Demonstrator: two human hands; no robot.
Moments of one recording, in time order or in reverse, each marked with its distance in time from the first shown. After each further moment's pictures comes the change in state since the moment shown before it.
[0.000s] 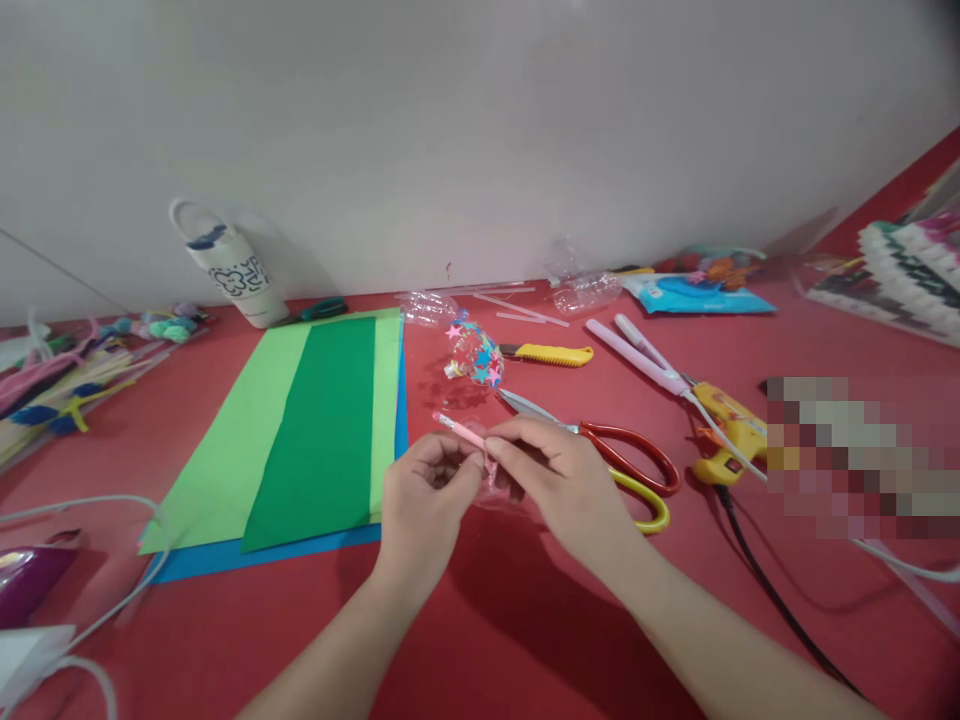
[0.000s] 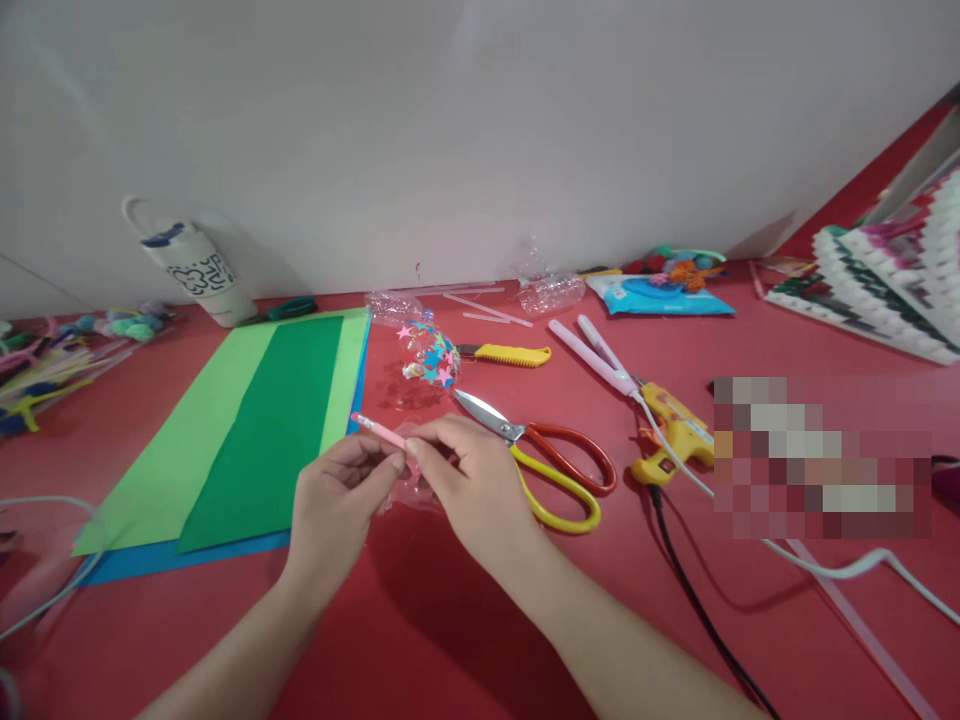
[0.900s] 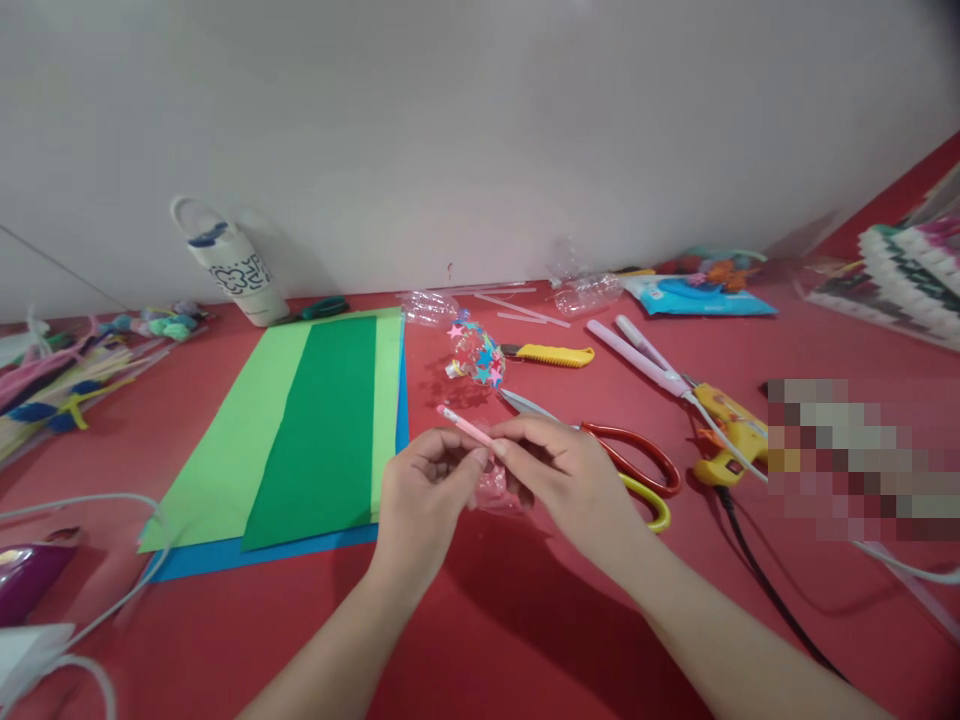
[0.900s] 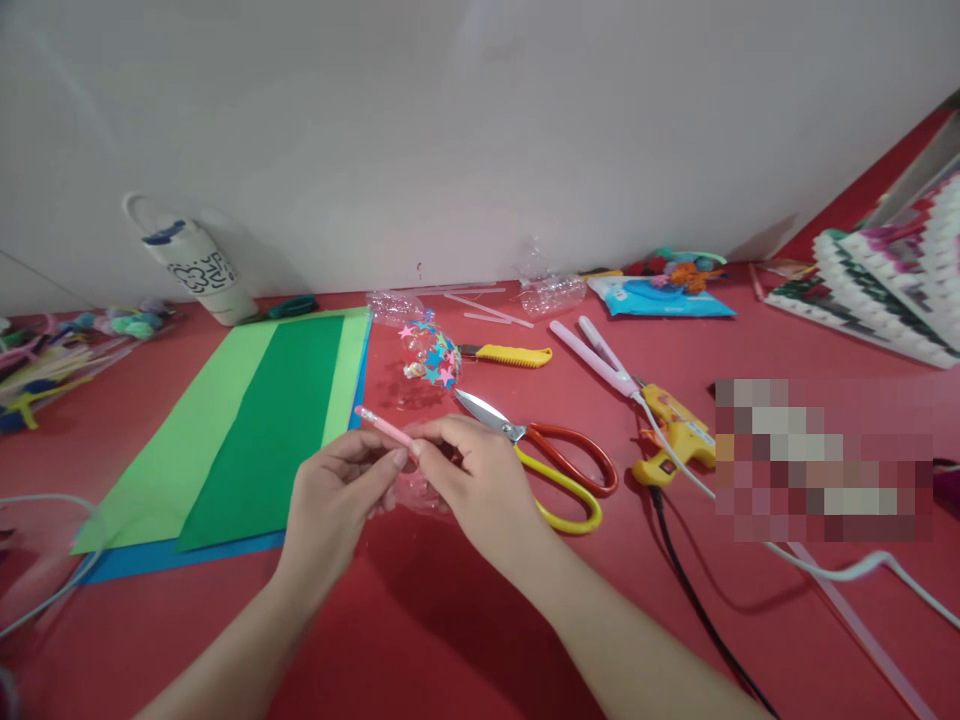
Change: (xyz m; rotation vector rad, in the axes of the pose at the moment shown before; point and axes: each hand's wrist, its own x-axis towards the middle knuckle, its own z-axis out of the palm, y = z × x) left_hand 0.003 0.006 -0.002 -0.060 -0.041 -0.086; right_hand 0.001 -0.003 -0.006 -0.112 -0.012 -0.004
